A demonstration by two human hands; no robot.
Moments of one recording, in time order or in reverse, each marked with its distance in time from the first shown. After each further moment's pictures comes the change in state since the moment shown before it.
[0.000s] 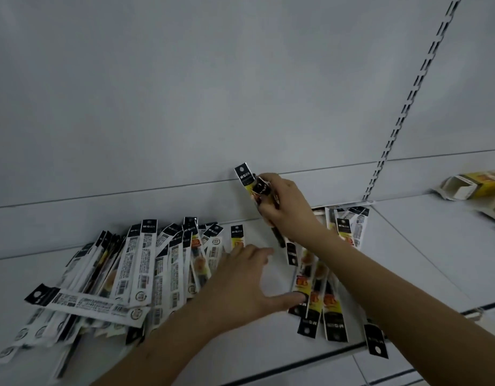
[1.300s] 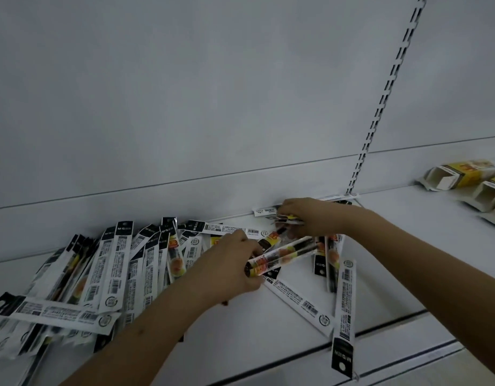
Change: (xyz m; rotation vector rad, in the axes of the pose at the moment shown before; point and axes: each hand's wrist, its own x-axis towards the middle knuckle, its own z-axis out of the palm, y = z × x) left_hand 0.041 0.000 0.002 0.052 0.043 0.120; right_hand -0.014 0.057 -0.078 -0.469 -0.761 0.024
